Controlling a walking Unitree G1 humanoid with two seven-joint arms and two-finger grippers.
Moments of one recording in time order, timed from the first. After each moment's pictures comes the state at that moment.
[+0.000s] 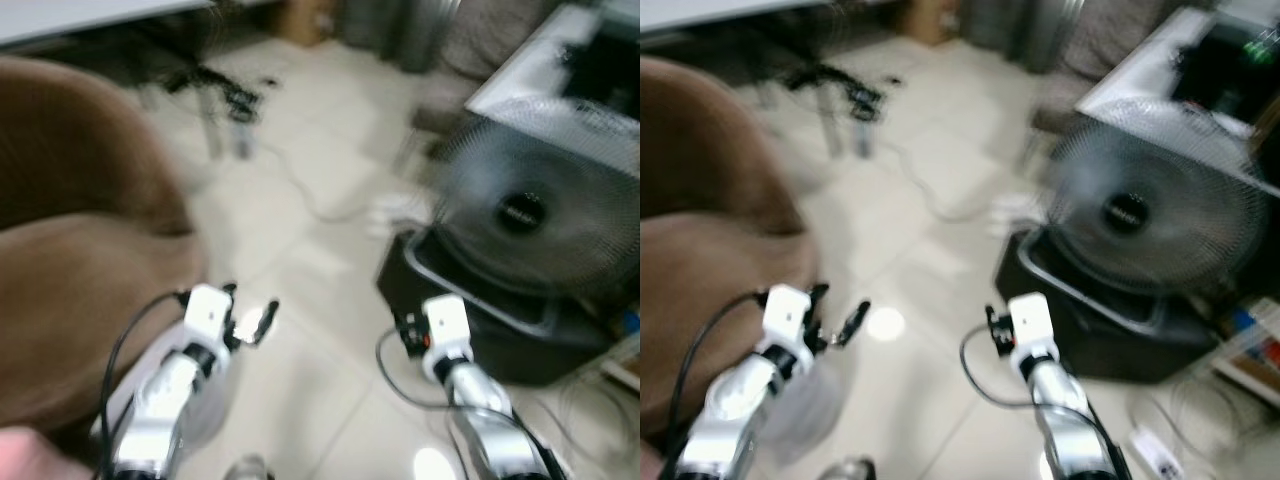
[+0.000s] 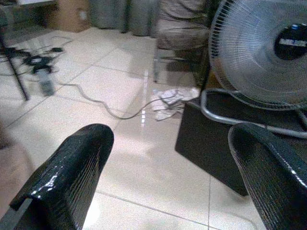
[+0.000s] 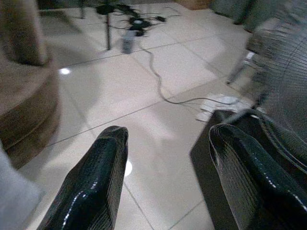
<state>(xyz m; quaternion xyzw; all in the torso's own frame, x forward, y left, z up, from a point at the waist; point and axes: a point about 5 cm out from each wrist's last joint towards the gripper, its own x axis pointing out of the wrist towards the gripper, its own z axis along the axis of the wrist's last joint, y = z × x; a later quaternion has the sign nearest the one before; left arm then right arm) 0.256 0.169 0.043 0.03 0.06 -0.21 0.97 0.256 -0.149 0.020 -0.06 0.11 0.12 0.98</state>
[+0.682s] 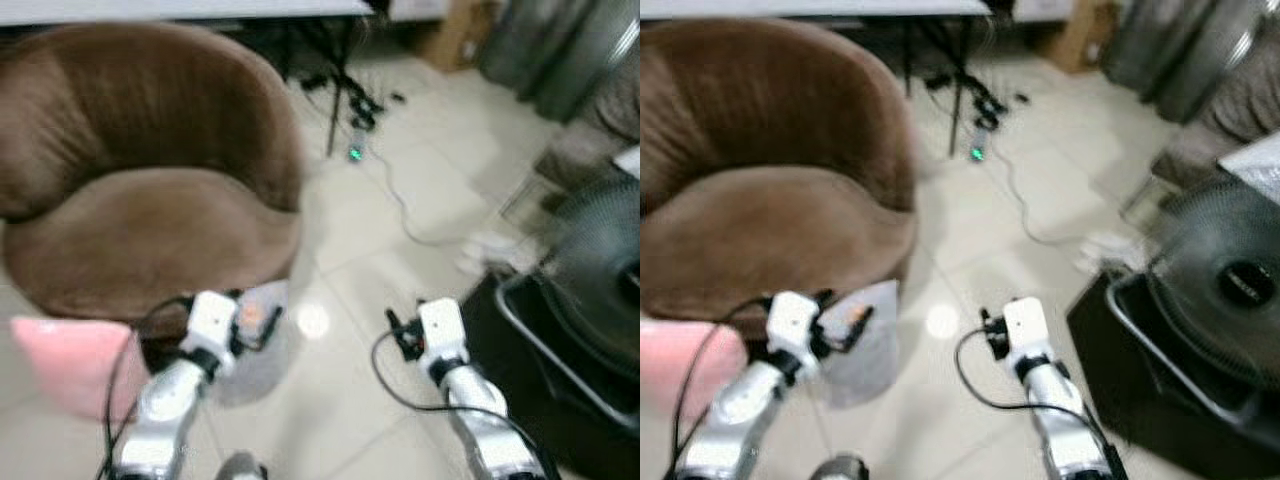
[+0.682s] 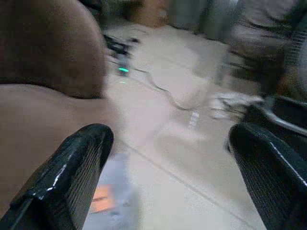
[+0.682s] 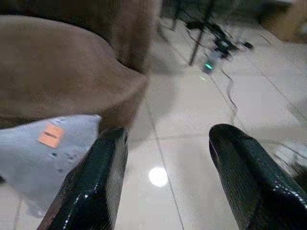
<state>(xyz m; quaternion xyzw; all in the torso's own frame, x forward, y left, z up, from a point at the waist) 0.255 0.171 0.040 0.04 0.07 -0.21 0.98 0.256 -0.139 0.018 -0.06 0.11 0.13 0.98</state>
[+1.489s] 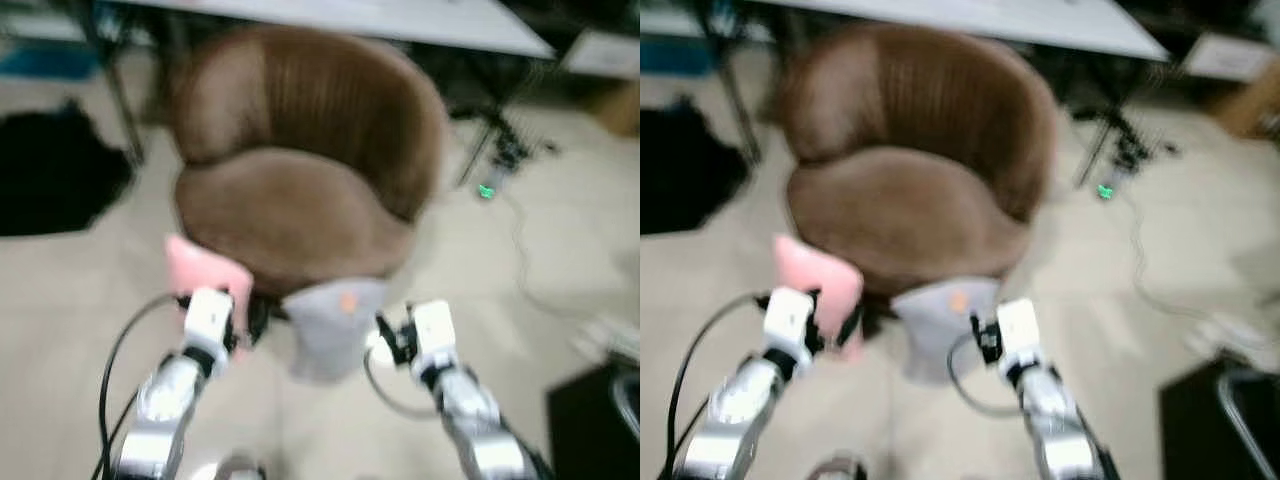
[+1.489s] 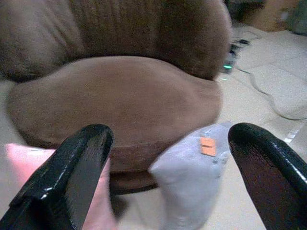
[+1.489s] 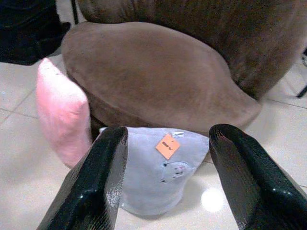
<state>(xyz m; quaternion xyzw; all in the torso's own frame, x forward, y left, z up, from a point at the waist) 0.256 0.175 0.038 0.07 0.08 -0.17 0.98 0.254 -0.131 0.017 -0.04 0.13 0.15 0.98</state>
